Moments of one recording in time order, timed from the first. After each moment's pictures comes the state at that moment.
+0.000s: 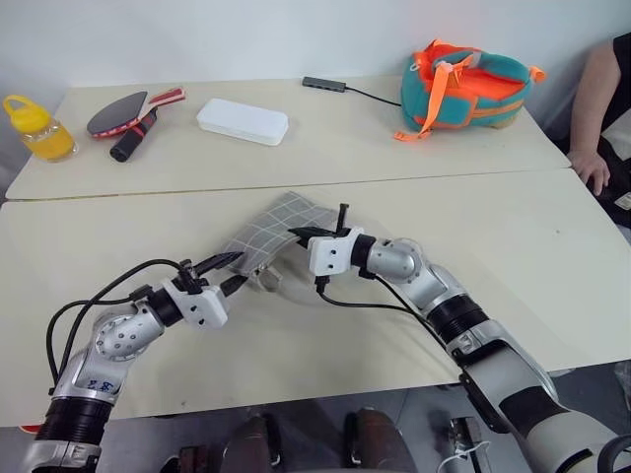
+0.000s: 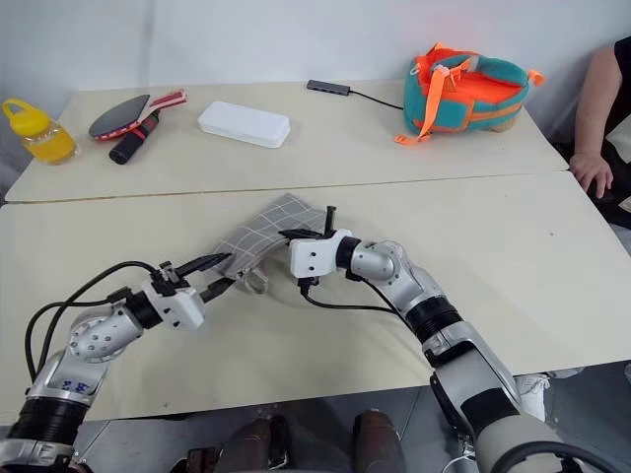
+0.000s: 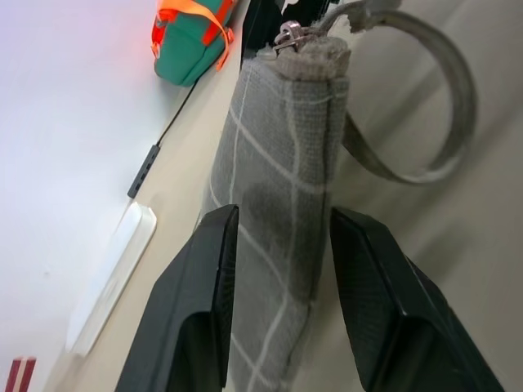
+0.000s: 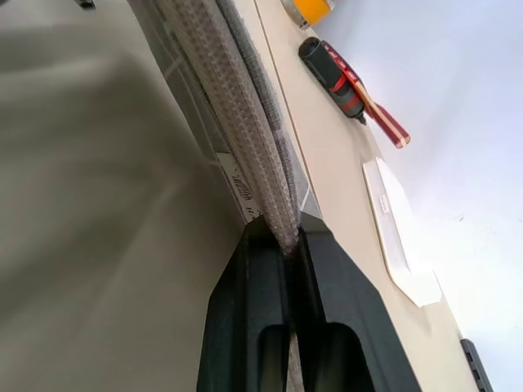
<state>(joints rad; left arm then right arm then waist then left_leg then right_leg) -0.18 0.69 0.03 0.14 0.22 -0.69 -0.42 -0.85 -0.29 0.42 0.63 -0.37 -0.58 0.49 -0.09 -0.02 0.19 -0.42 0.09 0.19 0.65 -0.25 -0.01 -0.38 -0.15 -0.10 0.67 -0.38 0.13</state>
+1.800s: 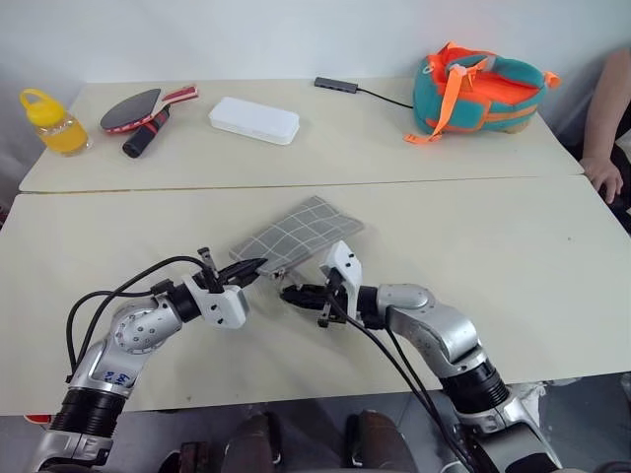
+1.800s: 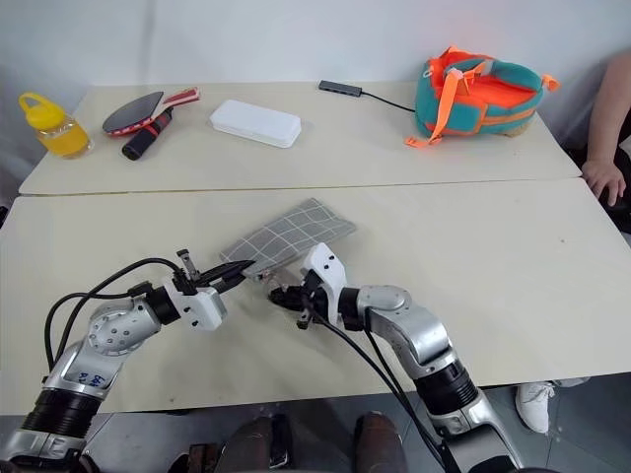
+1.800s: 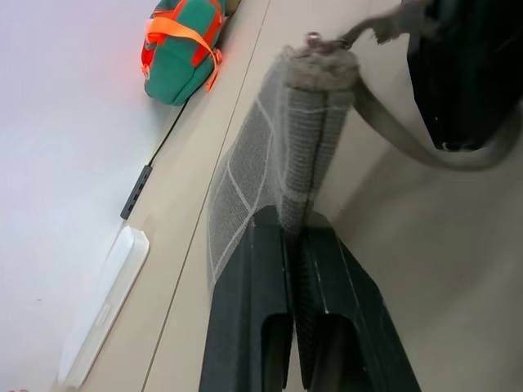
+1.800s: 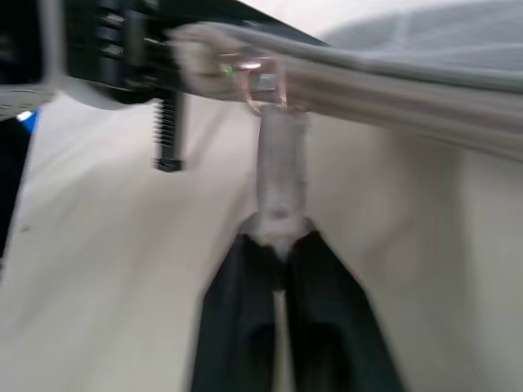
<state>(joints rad) -0.22 0.67 -0.04 0.07 0.25 -0.64 -0.43 -0.47 -0.23 0.30 -0.09 0.40 0.63 0.74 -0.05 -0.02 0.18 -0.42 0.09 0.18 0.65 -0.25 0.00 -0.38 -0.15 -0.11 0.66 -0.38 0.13</state>
